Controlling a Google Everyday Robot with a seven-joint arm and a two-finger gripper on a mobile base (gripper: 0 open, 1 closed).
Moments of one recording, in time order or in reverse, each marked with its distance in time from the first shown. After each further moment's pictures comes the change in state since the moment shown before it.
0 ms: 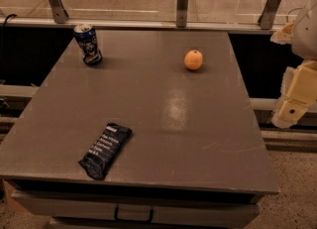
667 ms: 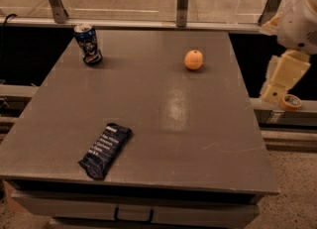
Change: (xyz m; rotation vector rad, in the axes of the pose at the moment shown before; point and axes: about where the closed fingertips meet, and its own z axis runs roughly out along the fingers) arm -0.009 -0.045 0.026 0.028 -0.064 -0.020
